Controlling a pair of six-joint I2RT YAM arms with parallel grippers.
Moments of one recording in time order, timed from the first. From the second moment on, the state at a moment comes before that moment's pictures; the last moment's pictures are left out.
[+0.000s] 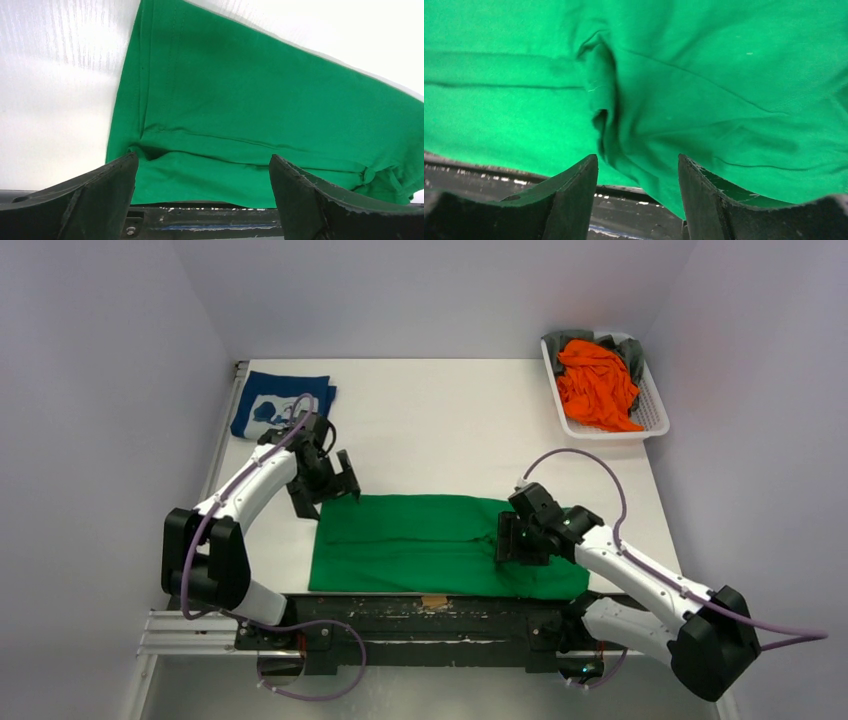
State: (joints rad) left arm -0.23 1.49 1.10 -0.95 0.08 -0.64; right arm 0.62 1.04 0.64 -0.77 -0.02 0.69
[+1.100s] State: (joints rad) left arm -0.26 1.68 1.05 -0.83 0.21 -0.64; right arm 0.22 1.41 0.75 -0.70 0.31 0.79
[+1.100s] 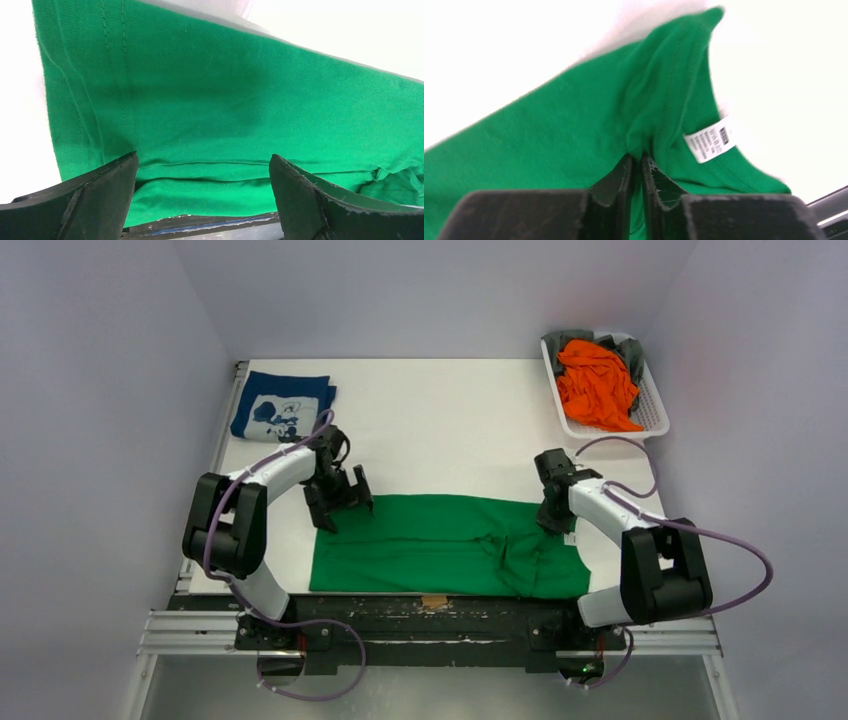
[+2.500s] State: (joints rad) left arm -0.26 1.69 1.05 -0.85 0.14 -0.62; right arm 0.49 1.34 0.80 -0.64 -0.17 0.54
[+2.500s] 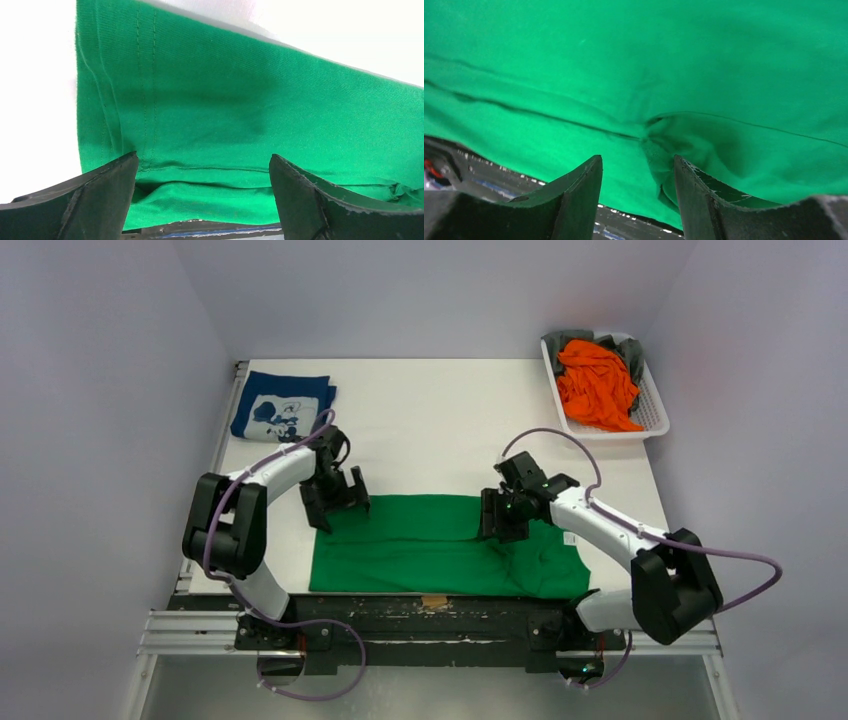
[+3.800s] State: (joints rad) left arm -0.31 1.64 1.02 -0.80 0.29 -0.61; right arm 0.35 1.41 0.74 -0.66 -0.04 0.76
